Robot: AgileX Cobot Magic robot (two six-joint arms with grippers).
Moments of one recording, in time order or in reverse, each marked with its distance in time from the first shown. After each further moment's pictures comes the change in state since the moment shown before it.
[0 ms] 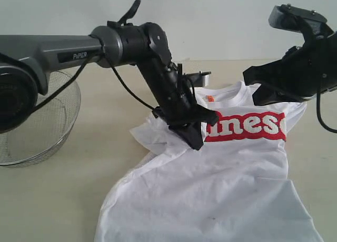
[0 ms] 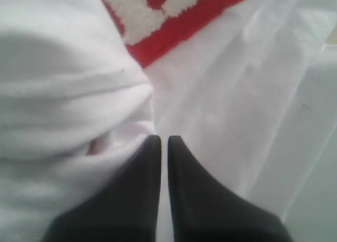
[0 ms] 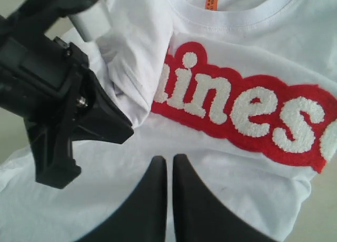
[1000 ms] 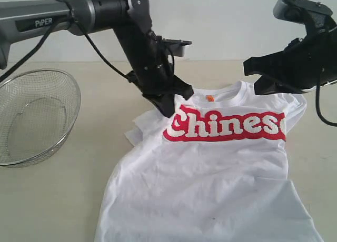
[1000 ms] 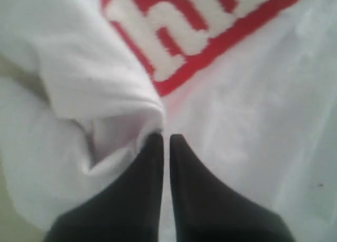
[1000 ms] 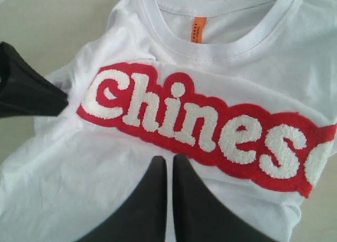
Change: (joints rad) left arm 0.054 -0.133 0.000 0.242 0.005 -0.064; right arm 0.000 0.000 0.000 0.008 -0.089 0.019
